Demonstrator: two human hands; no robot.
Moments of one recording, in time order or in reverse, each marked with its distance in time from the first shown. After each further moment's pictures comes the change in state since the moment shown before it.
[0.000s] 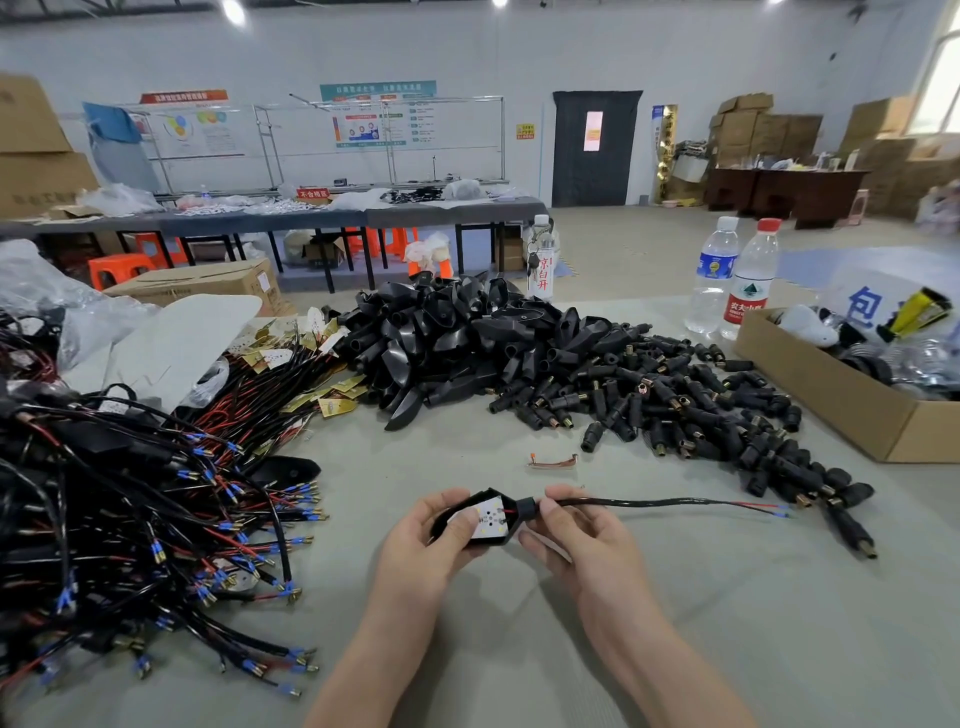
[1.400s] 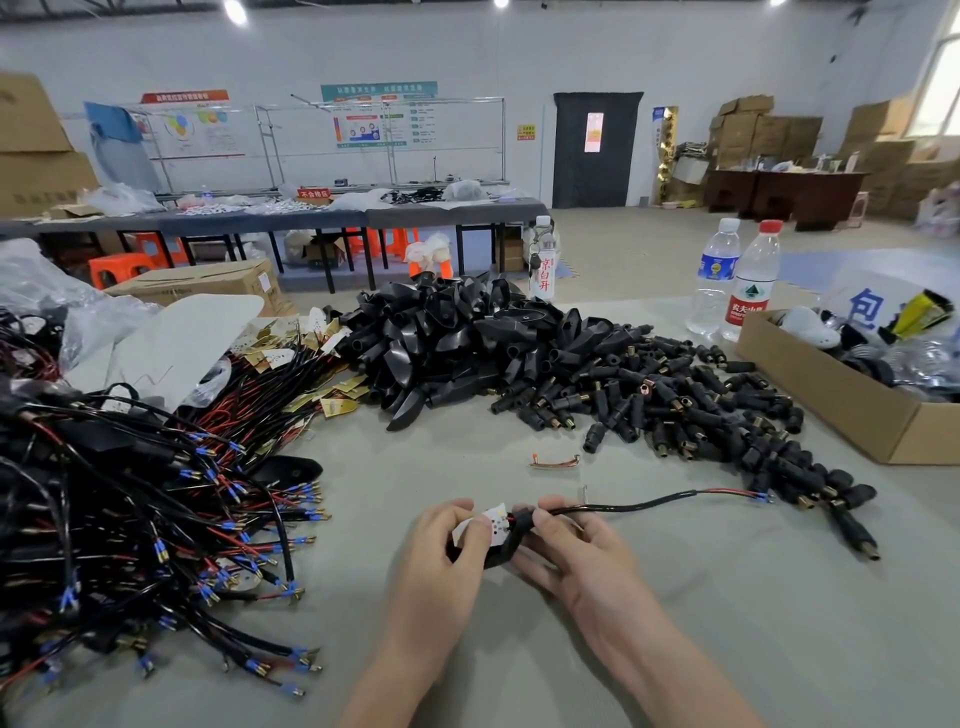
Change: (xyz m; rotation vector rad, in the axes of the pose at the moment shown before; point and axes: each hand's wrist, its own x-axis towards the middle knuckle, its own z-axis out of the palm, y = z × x) left_hand -0.006 -0.007 0.001 0.572 -0.005 0.195; right_hand -0.003 0.001 0.000 0.072 -0.112 0.120
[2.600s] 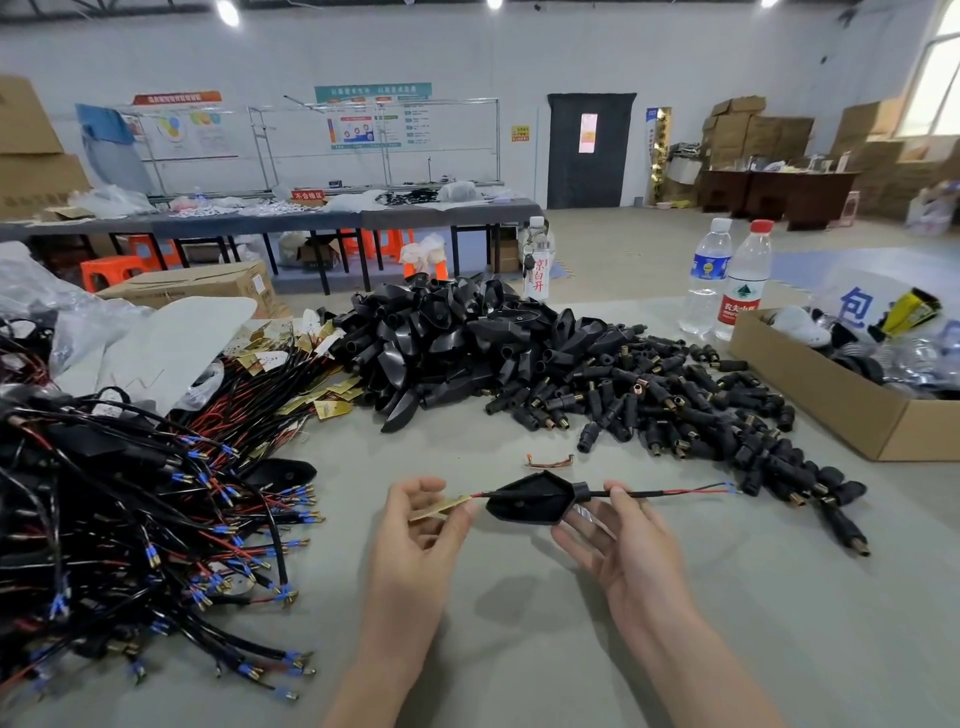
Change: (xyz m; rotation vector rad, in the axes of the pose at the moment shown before) left_hand 0.001 0.005 -0.008 -0.246 0.114 0.115; right_hand 0.010 -0.025 -0.016 0.091 0.288 -0.085
